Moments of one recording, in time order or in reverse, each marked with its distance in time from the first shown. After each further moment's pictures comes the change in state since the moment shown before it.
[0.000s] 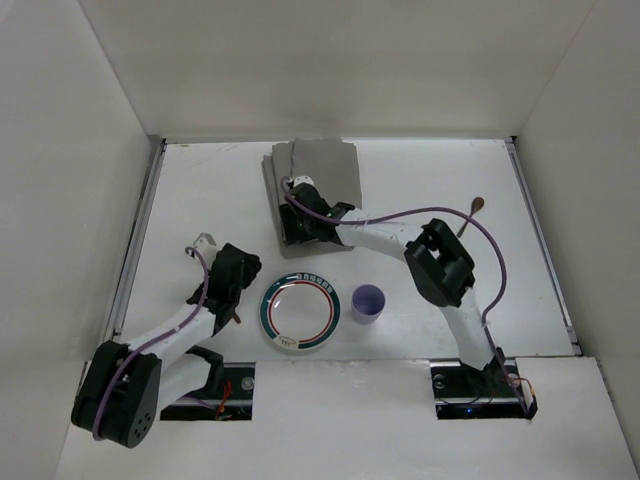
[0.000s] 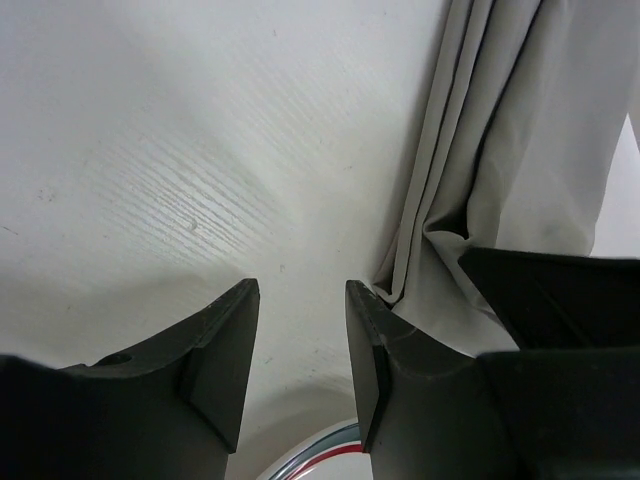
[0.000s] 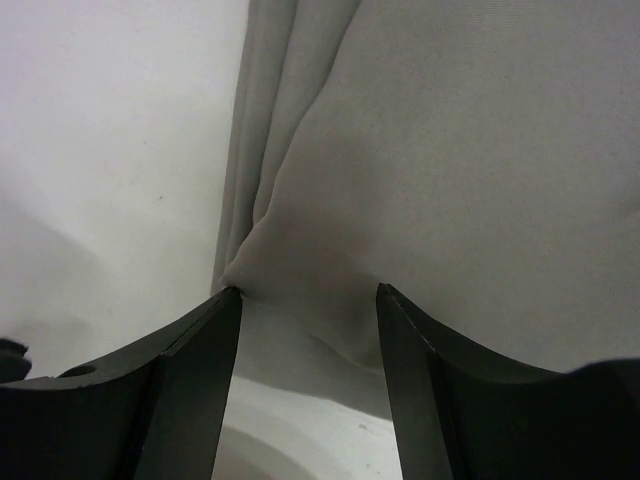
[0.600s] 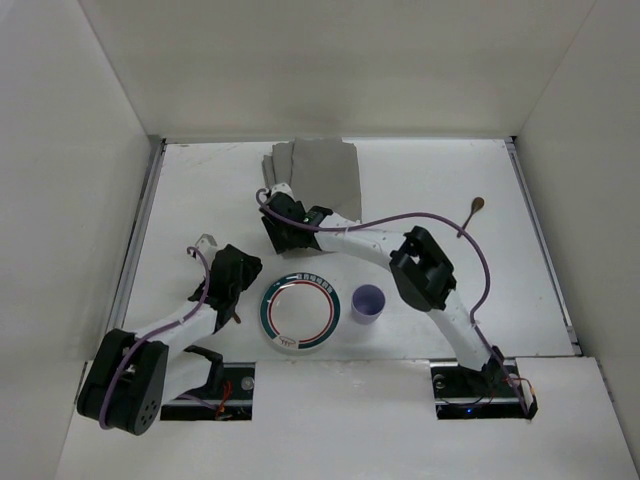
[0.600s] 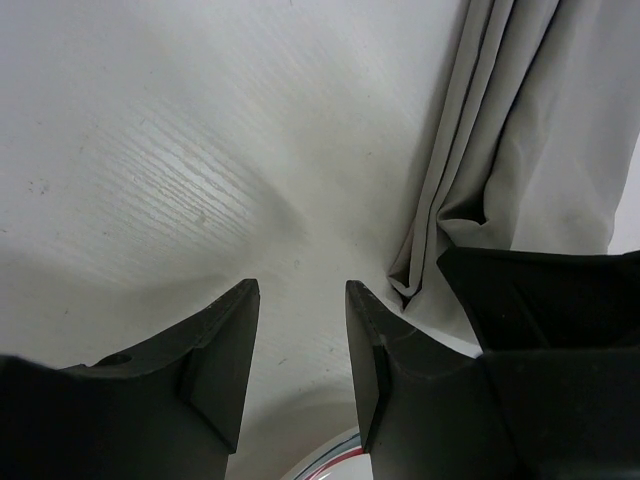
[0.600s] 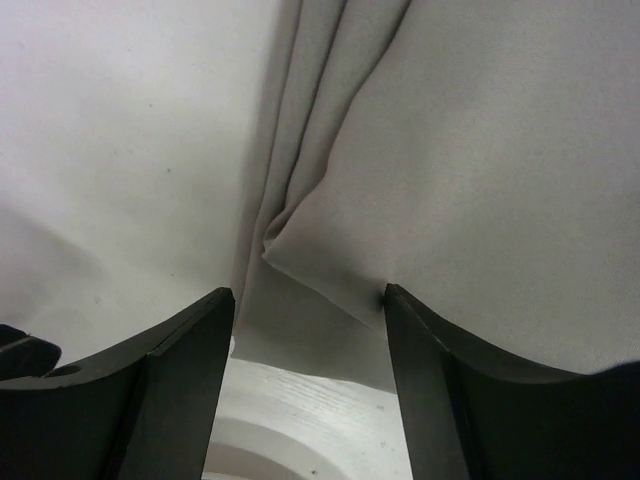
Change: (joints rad) left arm 0.032 0.066 -0.016 0.058 0.064 0.002; right arm 0.089 0.127 0.245 -0.245 0.163 -0.082
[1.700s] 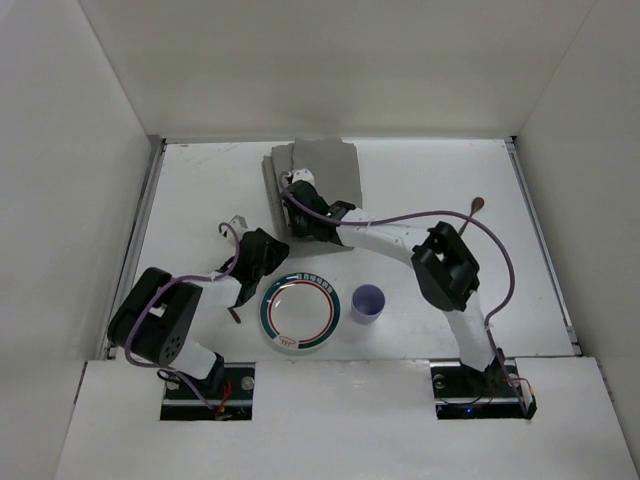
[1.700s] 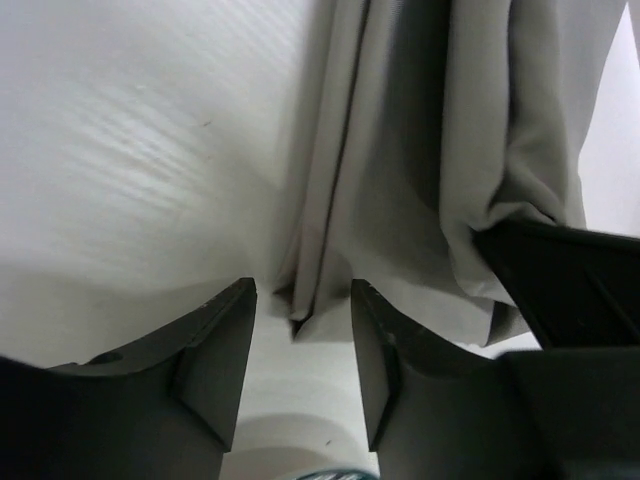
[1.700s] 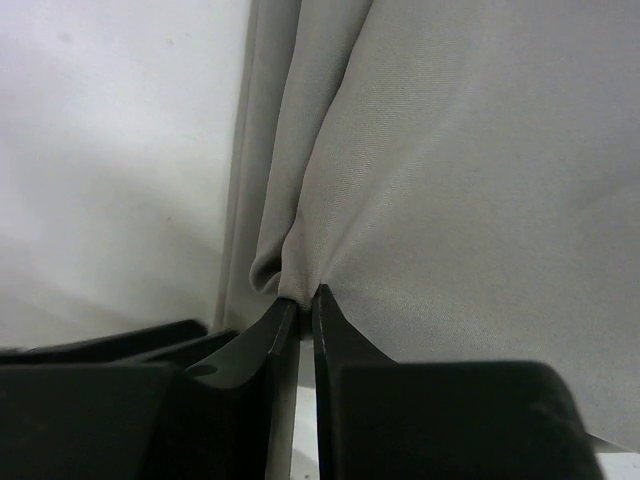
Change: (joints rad) left arm -0.113 0.349 0.167 0.186 0.075 -0.014; right arm -0.056 -0.125 -0.162 0.167 -0.031 0.074
